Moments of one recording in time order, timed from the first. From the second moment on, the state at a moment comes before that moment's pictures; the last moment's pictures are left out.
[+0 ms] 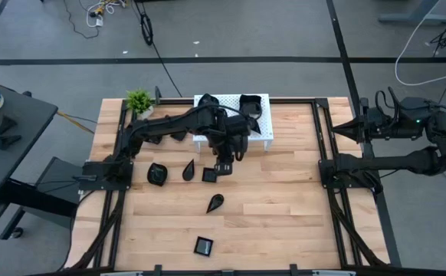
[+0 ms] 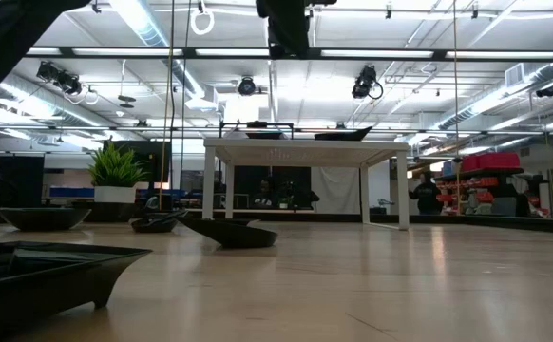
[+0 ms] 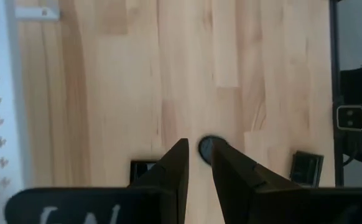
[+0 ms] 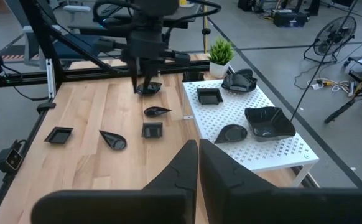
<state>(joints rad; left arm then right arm) 0.06 2.13 2.33 -1.38 0.24 0.06 -0.15 0.50 1.28 -1.15 -0.01 -0.01</state>
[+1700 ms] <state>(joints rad) -0.17 1.73 1.40 -0.91 0.08 -0.53 -0.15 0.50 1.28 -1.15 -0.01 -0.01</state>
